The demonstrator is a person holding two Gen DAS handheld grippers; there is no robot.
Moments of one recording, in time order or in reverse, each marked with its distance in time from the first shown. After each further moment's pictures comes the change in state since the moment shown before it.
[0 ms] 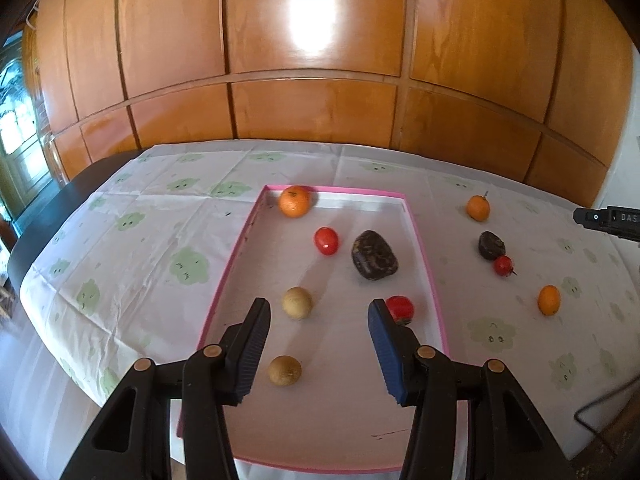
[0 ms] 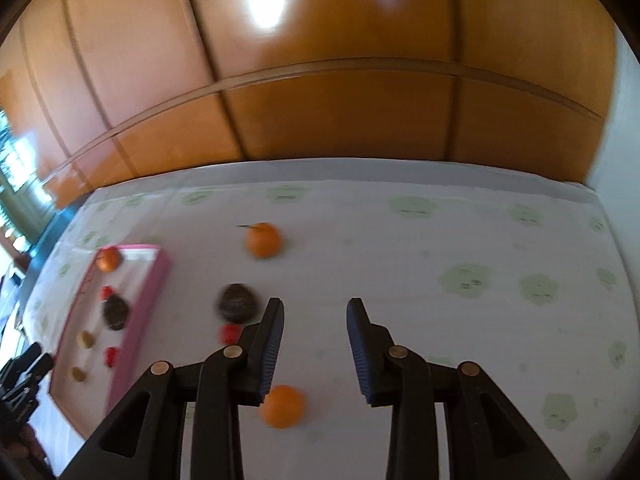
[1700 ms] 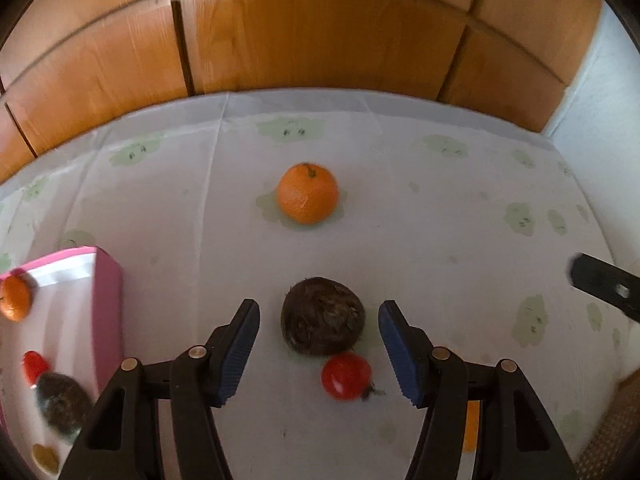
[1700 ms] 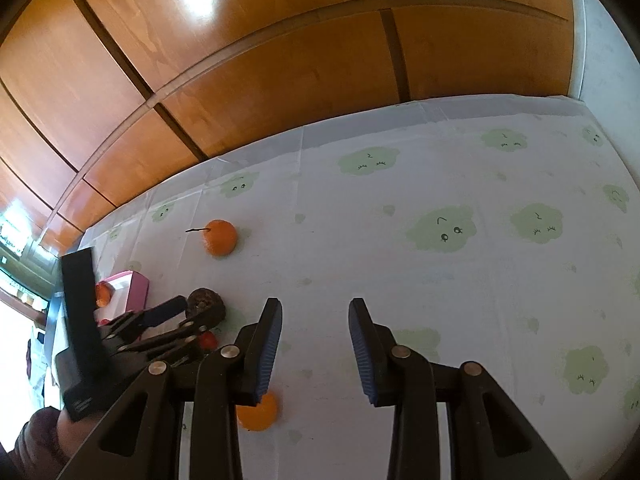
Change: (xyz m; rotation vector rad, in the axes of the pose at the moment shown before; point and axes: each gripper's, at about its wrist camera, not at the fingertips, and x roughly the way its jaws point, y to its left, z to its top) left arm 0.185 -0.218 0.078 0.207 0.316 -0.273; right arm 0.027 -0.046 -0.007 0.218 0.096 0.081
